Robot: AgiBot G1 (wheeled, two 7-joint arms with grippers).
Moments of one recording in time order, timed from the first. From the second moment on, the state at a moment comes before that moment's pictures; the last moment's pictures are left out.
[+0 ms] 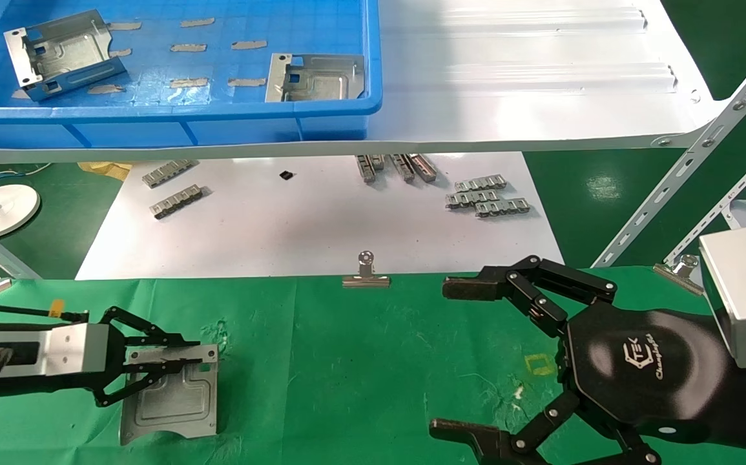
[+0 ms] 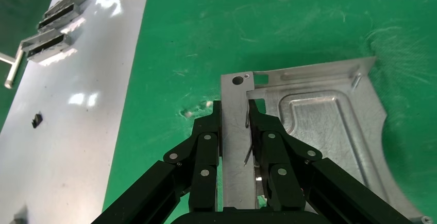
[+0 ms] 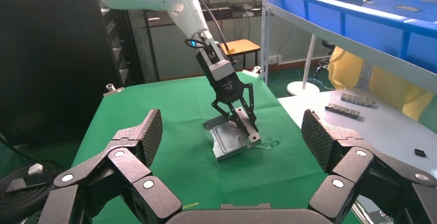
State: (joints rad) left arm -1.60 0.83 0.74 -0.09 1.22 1.57 0.93; right arm 1.08 -0.61 -0.29 1.28 -0.72 -1.49 0.18
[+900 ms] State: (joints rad) left arm -1.49 0.83 0.67 -0.16 1.02 1.61 0.63; right arm 1.08 -0.61 -0.29 1.28 -0.72 -1.49 0.18
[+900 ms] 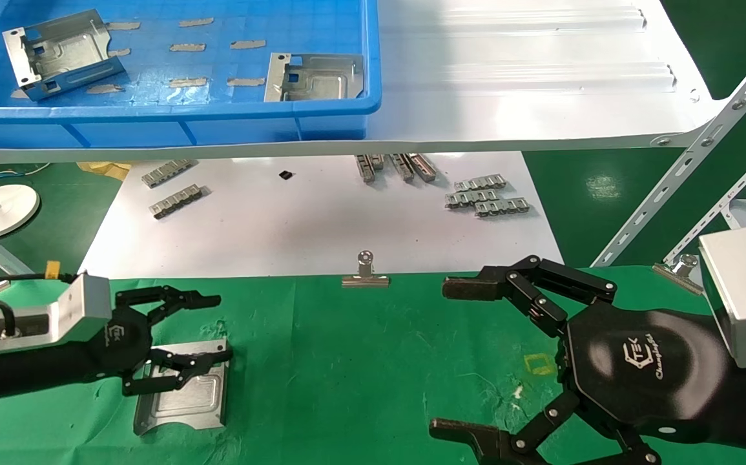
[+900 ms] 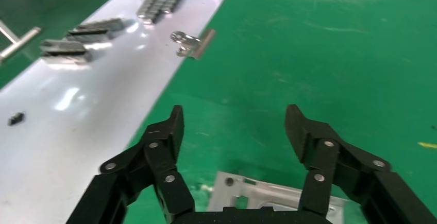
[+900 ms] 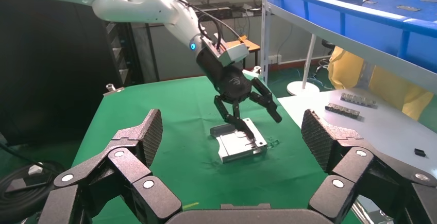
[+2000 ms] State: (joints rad) left arm -1.39 0.77 0.57 -0.44 0.95 1.58 0.42; right arm 1.08 -0.61 -0.29 1.28 -0.72 -1.49 0.18
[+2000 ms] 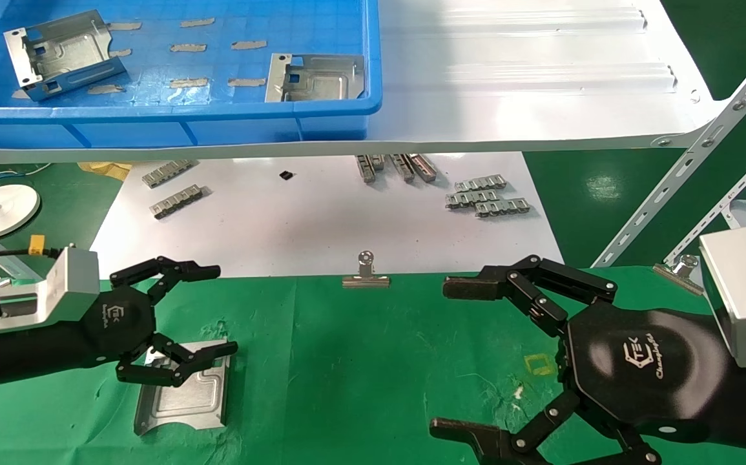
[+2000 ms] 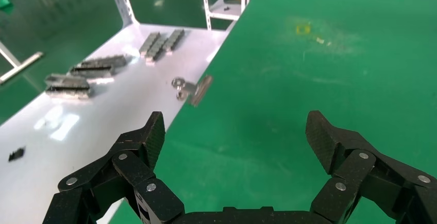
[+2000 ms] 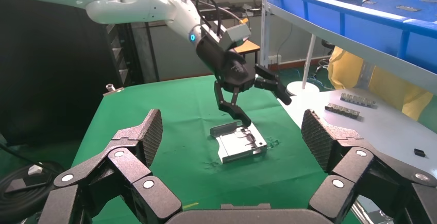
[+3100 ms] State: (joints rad) left arm -1.16 0.65 0.36 -1.06 0.79 1.52 -0.02; right arm 1.08 -0.61 -0.30 1.28 -0.72 -1.49 0.18
